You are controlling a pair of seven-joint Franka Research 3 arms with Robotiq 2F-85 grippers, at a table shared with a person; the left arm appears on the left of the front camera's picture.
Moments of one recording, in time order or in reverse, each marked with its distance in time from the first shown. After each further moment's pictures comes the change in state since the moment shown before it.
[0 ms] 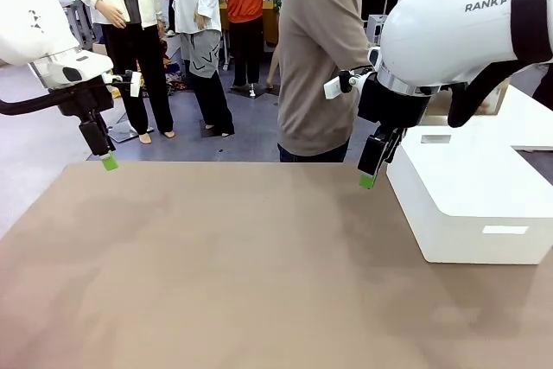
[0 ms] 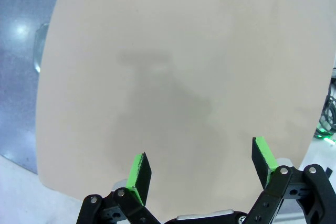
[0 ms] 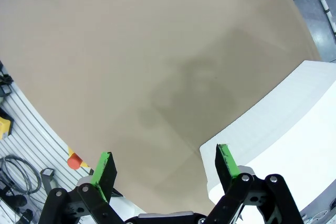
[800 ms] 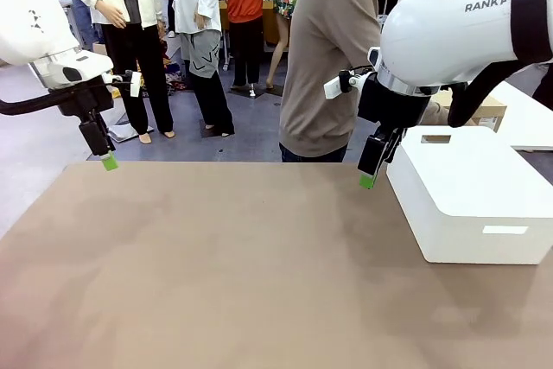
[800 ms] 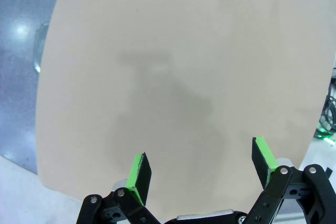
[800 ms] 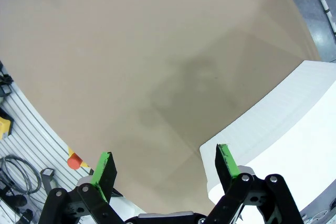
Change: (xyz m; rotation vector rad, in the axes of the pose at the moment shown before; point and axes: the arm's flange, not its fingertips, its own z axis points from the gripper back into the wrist) left arm 0.000 0.000 0.000 0.000 0.000 0.000; right arm 0.000 0.000 0.000 0.000 0.000 0.000
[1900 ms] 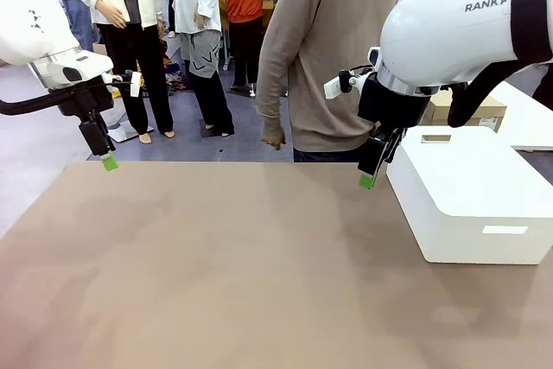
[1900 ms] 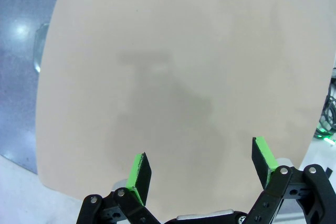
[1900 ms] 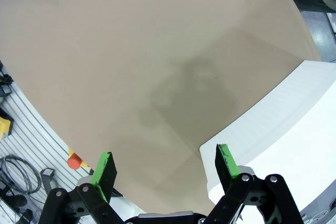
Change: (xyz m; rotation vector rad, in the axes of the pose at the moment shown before) left arm 0.000 0.000 0.000 0.000 0.000 0.000; right arm 0.000 0.000 0.000 0.000 0.000 0.000
